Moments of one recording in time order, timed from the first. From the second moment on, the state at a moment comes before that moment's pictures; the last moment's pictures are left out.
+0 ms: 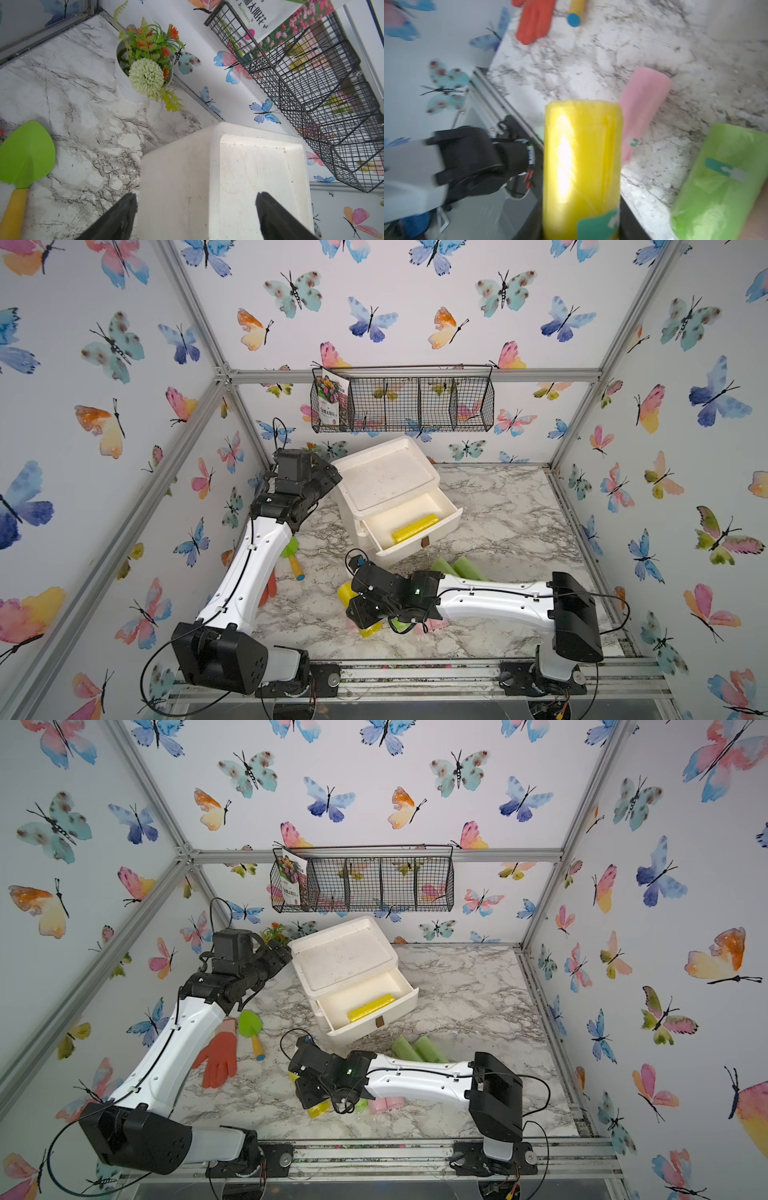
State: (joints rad) left arm -0.19 1.36 1.41 -0.62 -0.06 -0.82; right arm 1.36 1.75 1.46 -0.52 -0.04 0.72
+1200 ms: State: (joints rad) left arm -0.18 1.40 1.46 -0.58 -0.01 -0.83; right arm 1.05 1.34 1.22 -0.21 0.61 1.32
